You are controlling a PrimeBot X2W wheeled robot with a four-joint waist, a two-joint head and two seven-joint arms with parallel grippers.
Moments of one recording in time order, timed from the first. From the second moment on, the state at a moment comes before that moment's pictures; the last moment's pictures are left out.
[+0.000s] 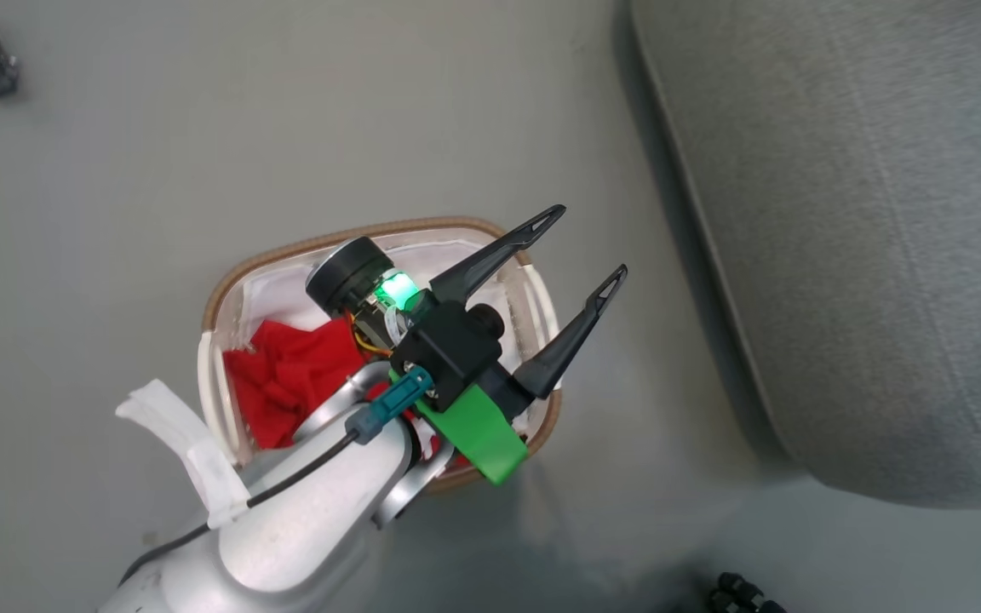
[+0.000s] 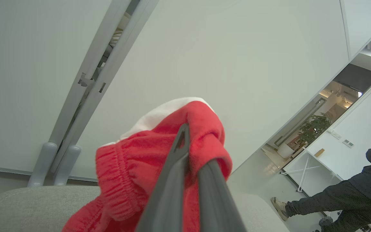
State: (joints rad) left arm -0.68 0.25 -0.90 0.14 -0.40 -0.09 -0.20; right arm -1.17 -0.68 -0.04 0.56 0.03 0.13 -0.12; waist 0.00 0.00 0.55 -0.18
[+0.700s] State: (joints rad) left arm -0.73 0.25 -0.90 0.13 -0.37 -0.07 -0.21; right arm -1.08 -0.49 -0.15 0.92 0.01 0.13 -0.24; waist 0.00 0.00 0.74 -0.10
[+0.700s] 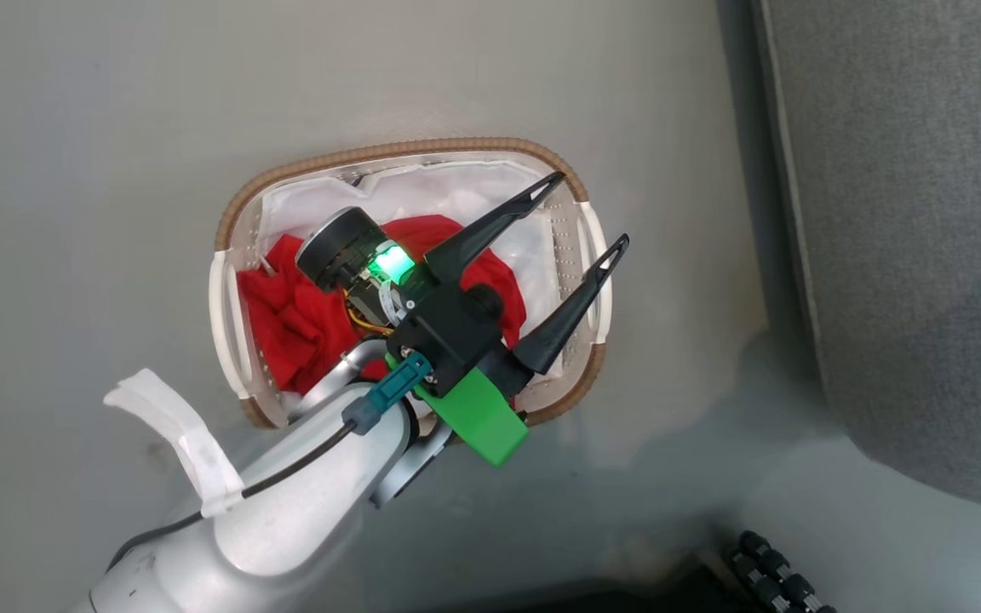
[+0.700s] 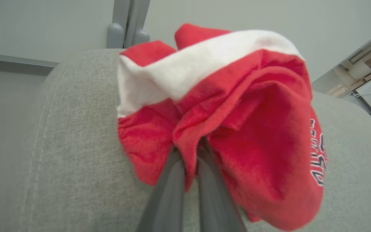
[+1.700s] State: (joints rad) left arm -0.52 0.24 -0.72 0.24 -0.50 0.02 -0.26; right arm -0.76 -0.30 -0.07 0.58 0.03 0.13 -0.26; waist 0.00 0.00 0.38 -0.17
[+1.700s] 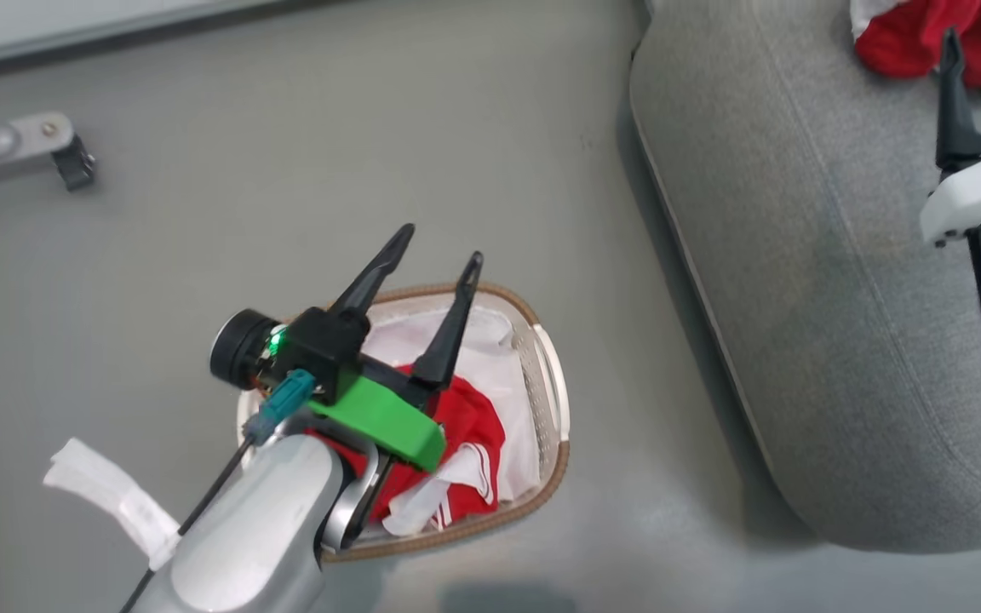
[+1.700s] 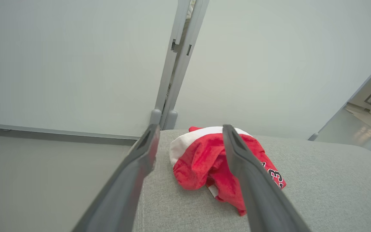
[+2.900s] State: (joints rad) left arm -0.01 0.07 -0.11 0.22 -0.33 -0.01 -0.26; right arm -0.22 -0.05 0.01 0.31 0.08 0.13 -0.26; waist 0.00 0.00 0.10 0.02
